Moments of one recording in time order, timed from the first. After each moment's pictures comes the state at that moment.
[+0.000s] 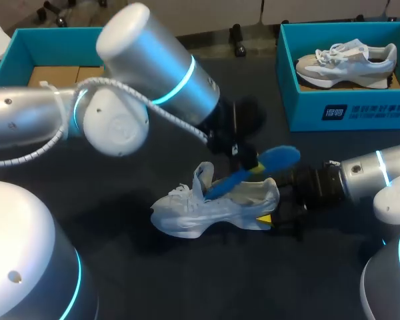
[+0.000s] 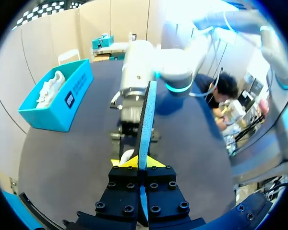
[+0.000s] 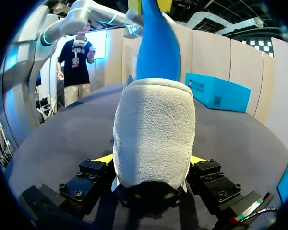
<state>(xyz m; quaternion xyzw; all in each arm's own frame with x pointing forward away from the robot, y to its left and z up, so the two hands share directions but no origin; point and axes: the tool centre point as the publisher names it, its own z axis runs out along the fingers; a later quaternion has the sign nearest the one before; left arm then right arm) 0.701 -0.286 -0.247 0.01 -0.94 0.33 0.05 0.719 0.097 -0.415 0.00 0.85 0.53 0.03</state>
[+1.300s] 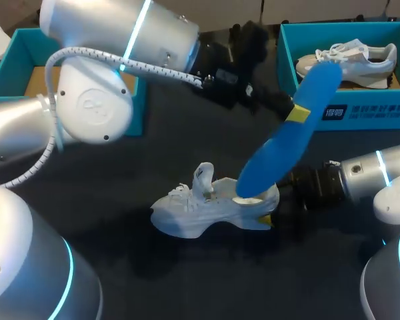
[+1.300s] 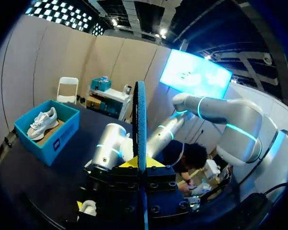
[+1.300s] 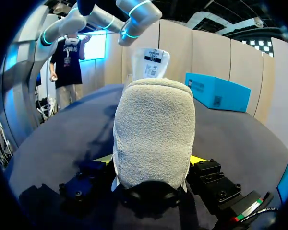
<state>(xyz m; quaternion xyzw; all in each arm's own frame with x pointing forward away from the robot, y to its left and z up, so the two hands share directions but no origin) 0.646 -0.330 -0.058 0.10 -0.83 0.52 0.17 0.719 0.097 -0.415 0.00 0.85 0.53 0.03</state>
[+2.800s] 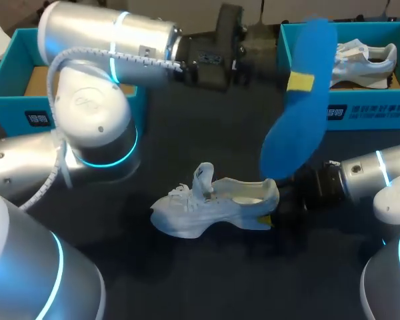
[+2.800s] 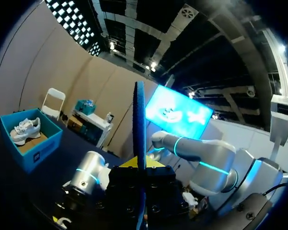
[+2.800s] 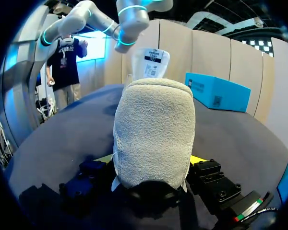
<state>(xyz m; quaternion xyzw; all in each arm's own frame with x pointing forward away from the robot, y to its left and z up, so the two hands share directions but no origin) 0.652 -0.327 0.002 0.13 -0.71 0.64 0.27 0.719 0.097 -0.415 0.00 0.85 0.53 0.03</state>
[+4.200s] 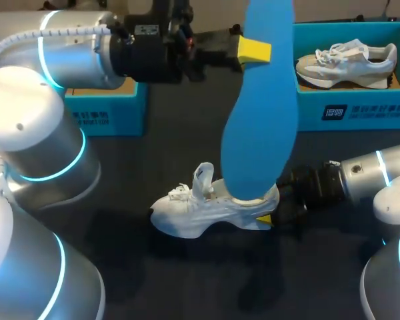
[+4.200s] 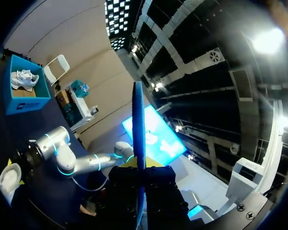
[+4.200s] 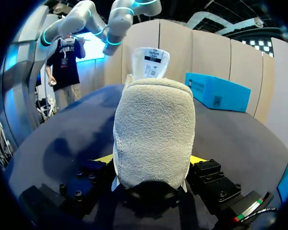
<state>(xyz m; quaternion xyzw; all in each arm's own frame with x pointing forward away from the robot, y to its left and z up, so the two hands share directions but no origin) 0.604 -0.252 0.083 0.25 -0.60 0.60 0.45 0.719 0.097 -0.415 0.00 0.85 0.53 0.03</state>
